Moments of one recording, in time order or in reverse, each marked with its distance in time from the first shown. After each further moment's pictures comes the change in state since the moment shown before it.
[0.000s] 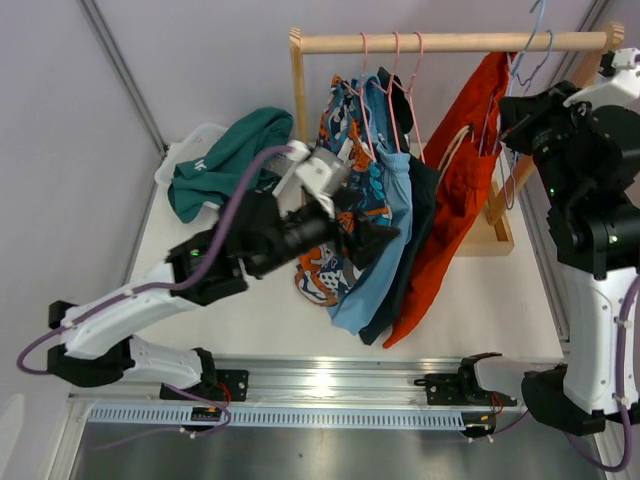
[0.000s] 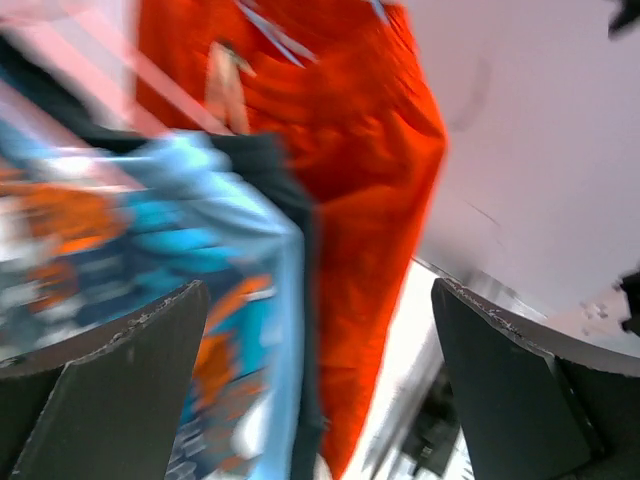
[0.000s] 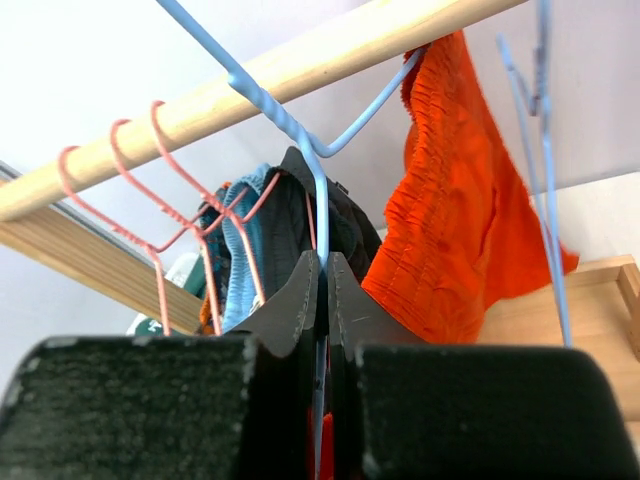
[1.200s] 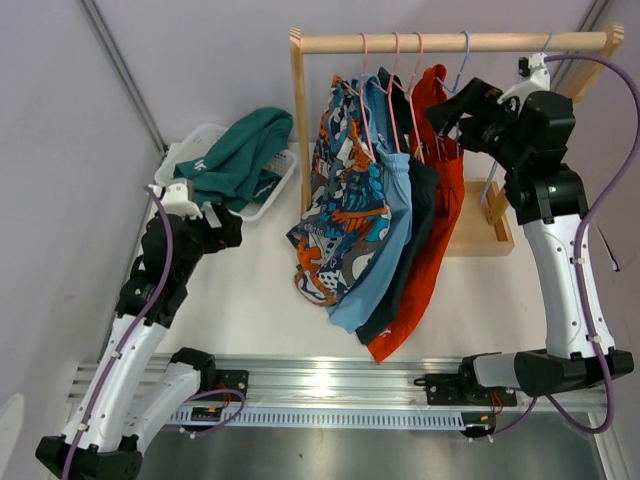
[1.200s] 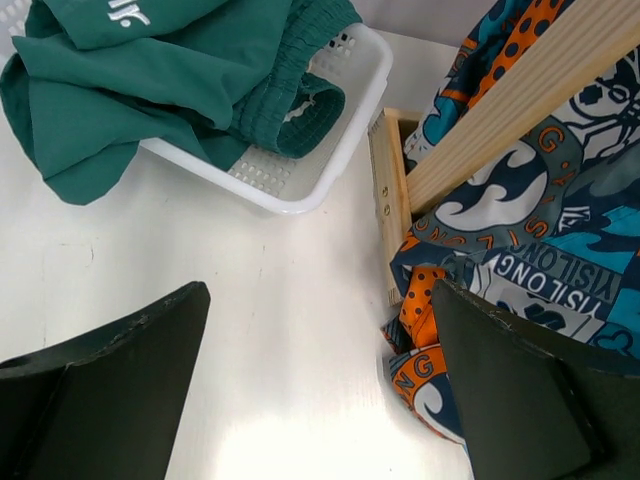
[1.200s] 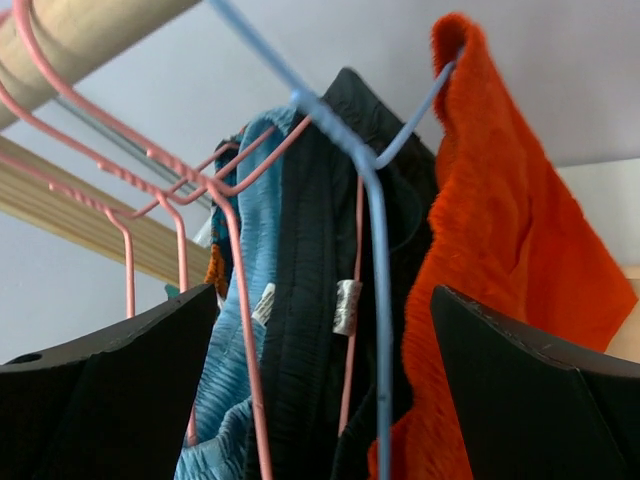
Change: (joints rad) left arm 0.972 -0.495 -0.758 -0.061 0.101 -0.121; right arm -0.071 0.103 -0.224 0.175 -0.375 0.081
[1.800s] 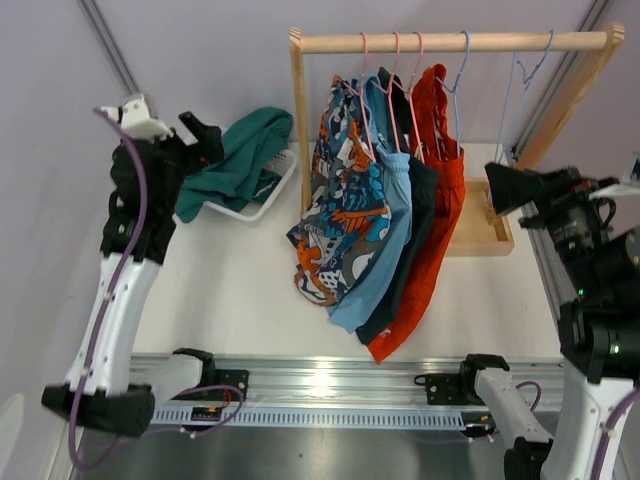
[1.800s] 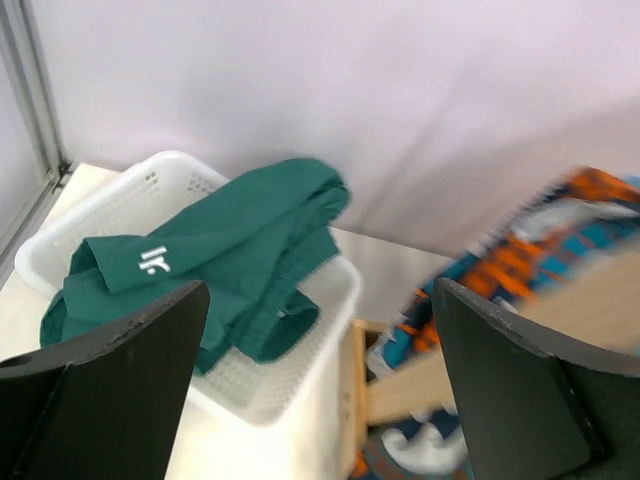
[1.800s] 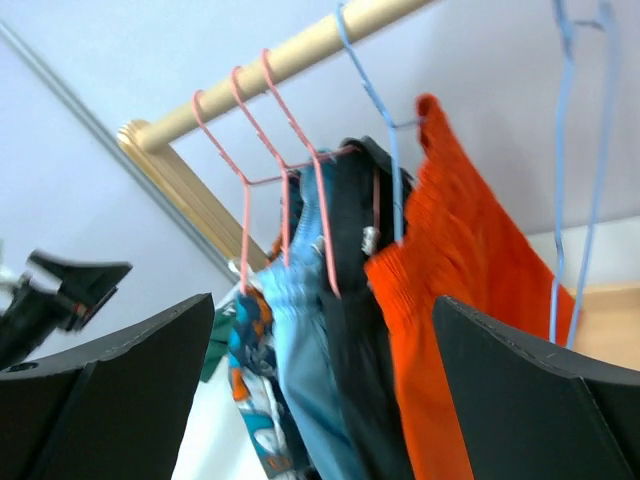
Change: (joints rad) left arm 0.111 0.443 0.545 0.131 -0.026 -0.045; right arm -0.190 -0.600 -0.260 -0.073 -0.055 0.047
